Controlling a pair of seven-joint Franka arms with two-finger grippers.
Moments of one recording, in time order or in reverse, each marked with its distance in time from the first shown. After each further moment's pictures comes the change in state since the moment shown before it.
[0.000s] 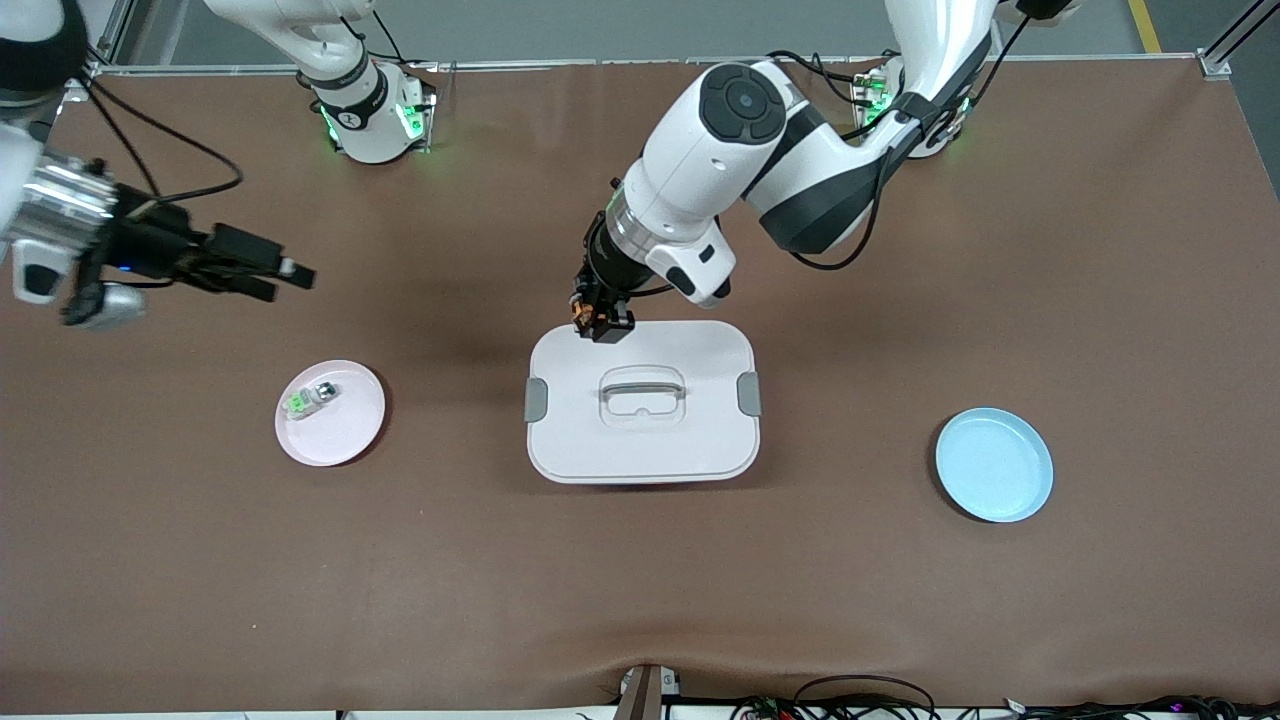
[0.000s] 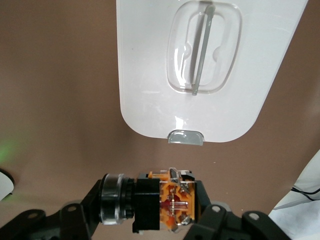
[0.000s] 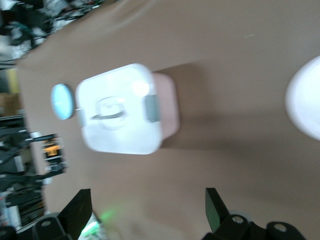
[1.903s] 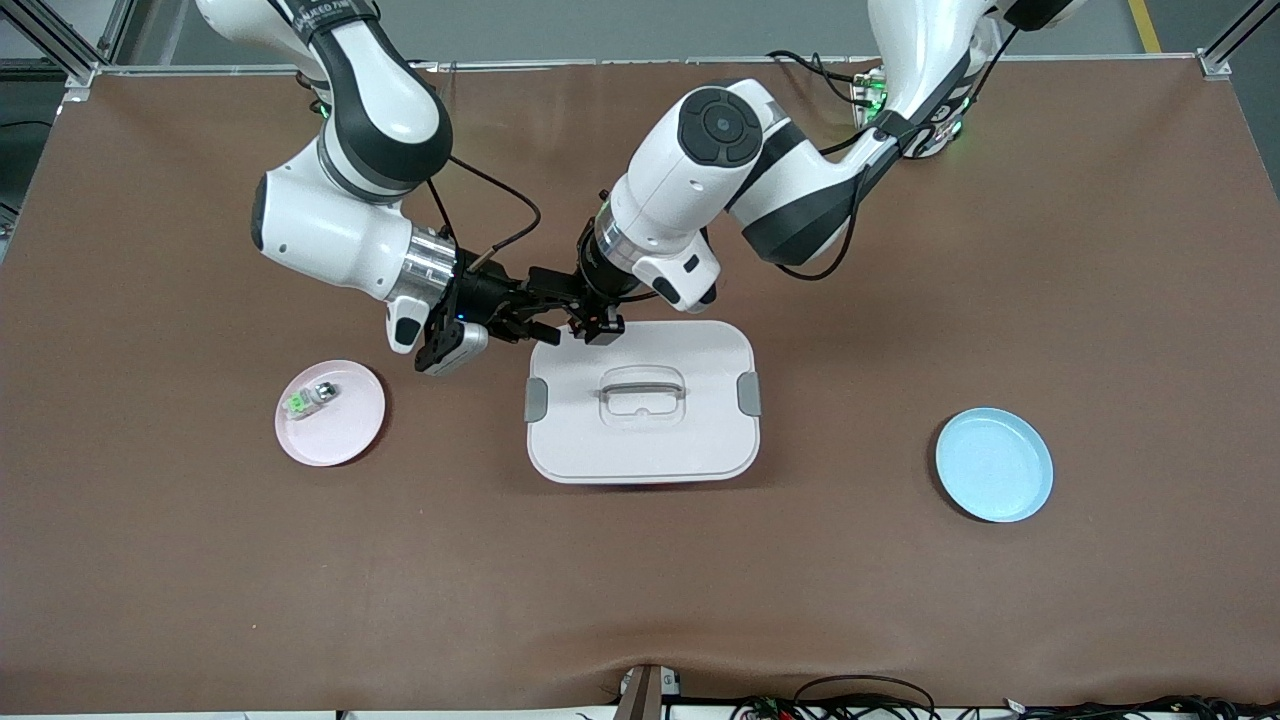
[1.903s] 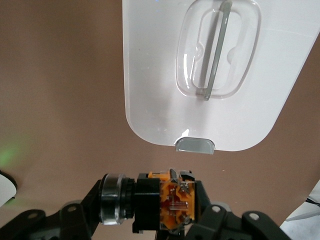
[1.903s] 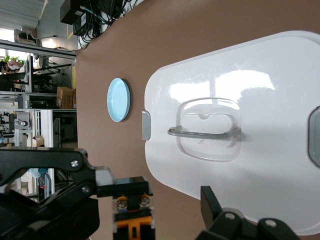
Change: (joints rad) left arm -0.015 0.036 0.006 0.005 0.000 0.002 -0.005; right arm 0.472 0.270 -0.009 0.011 0.370 0.530 -0.161
